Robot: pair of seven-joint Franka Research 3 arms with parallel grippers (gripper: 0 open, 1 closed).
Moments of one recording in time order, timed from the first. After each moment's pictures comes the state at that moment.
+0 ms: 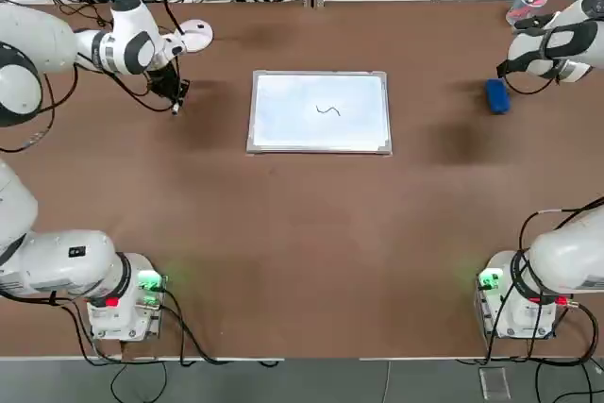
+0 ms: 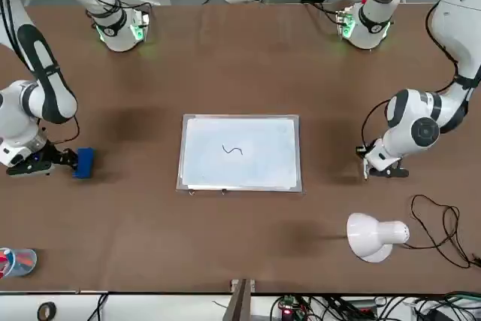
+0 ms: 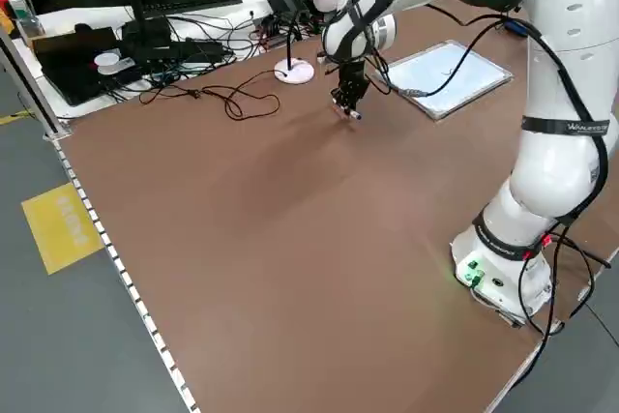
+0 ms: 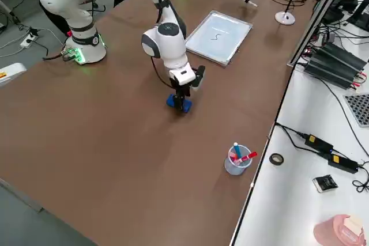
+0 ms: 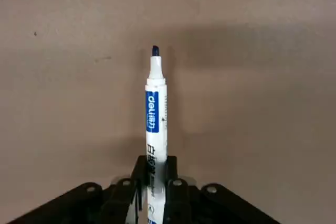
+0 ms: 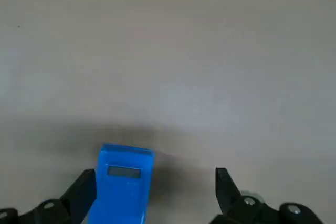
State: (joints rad) left arm 0.12 0.48 -0.27 -2.06 0.12 2.40 -0.16; right arm -0.01 0.38 -0.14 -2.19 0.20 2.81 -0.49
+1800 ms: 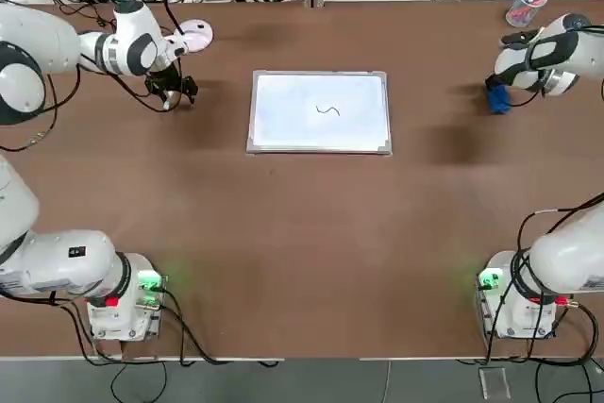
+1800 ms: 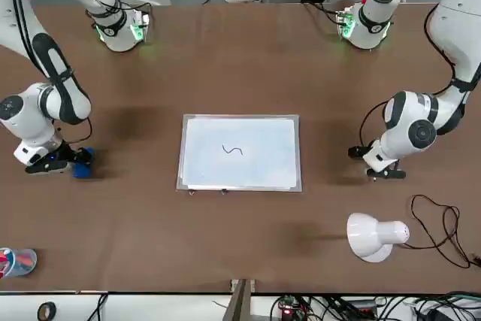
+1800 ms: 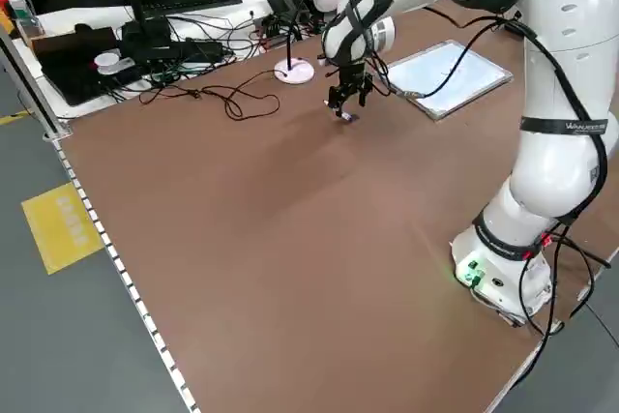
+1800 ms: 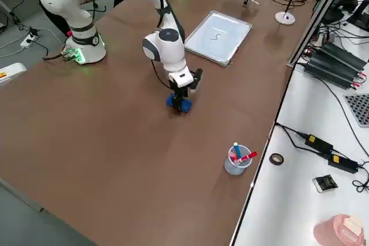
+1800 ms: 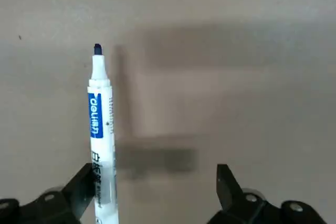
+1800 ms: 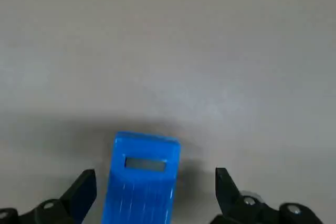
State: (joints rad) left arm 0.12 0.50 -0.27 -2.04 0.12 2.41 -0.16; right arm 0.02 0.43 -0.13 -2.24 0.22 2.86 -0.48
